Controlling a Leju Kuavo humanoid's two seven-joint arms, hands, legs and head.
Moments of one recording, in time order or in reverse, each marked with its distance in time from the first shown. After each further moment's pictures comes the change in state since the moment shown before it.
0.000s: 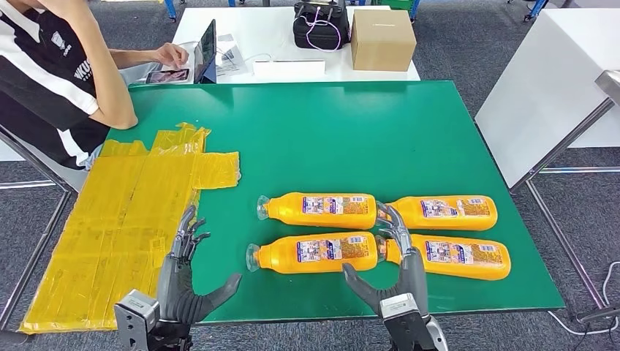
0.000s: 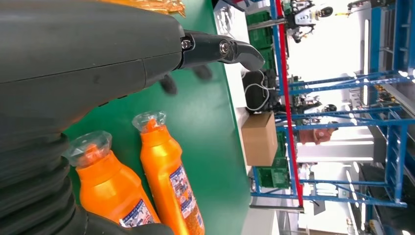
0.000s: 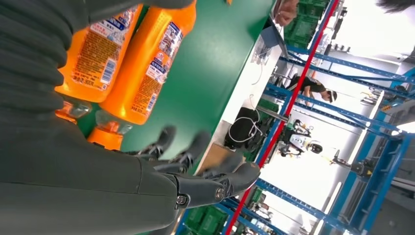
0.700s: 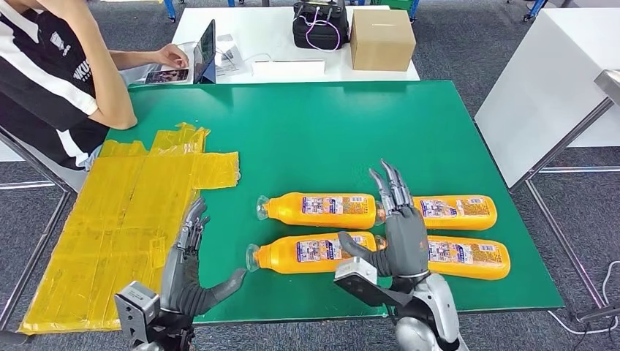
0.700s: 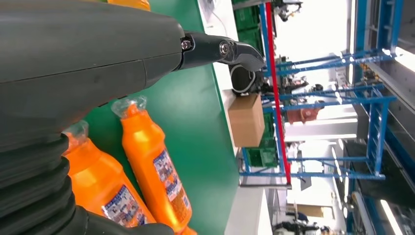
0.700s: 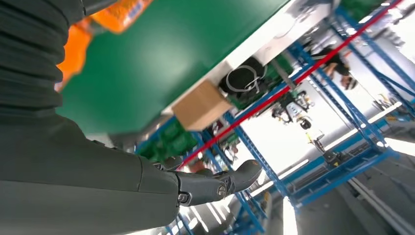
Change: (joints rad) left arm -0.054 -0.002 0.001 0.000 0.017 -0.101 0.016; right arm -0.230 -0.058 0.025 0.045 0.508 0.005 0.255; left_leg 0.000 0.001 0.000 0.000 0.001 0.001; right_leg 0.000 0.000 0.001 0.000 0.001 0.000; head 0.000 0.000
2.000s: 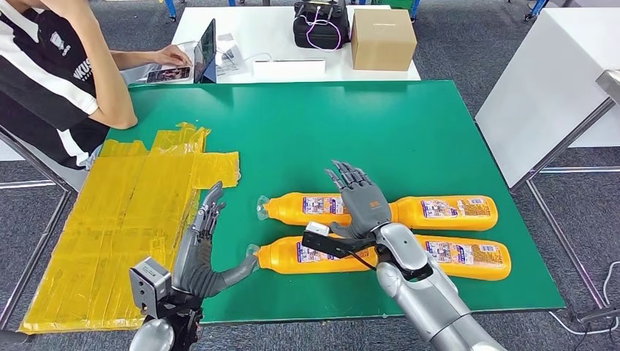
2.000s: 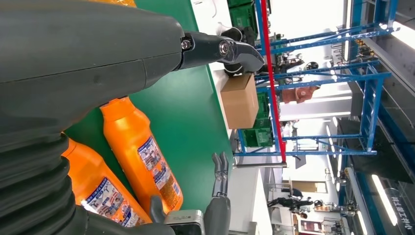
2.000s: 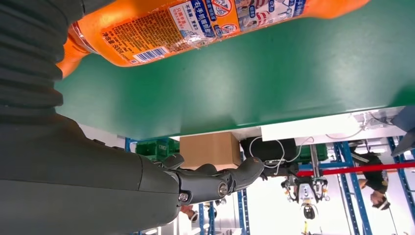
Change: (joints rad) left arm -0.103 -0.012 -0.002 0.078 0.034 -0.080 0.020; right arm -0.381 -0.020 0.166 0.574 0.128 0.175 0.084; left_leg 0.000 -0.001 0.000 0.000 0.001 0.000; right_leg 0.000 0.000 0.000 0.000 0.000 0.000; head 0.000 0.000
